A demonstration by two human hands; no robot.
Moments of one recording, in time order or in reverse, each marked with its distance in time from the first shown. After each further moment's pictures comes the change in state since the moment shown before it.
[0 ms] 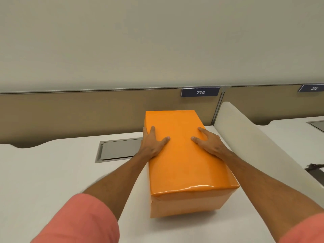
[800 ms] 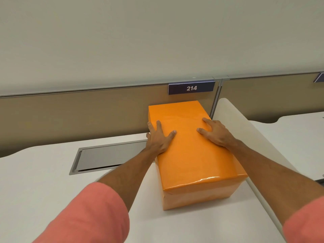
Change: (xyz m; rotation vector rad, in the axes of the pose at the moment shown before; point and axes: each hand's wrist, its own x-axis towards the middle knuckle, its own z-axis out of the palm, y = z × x) left_hand 0.100 0.052 0.094 0.128 -0.014 -0.031; right_hand 0.121 0.073 -0.053 -0.182 -0.014 -0.073
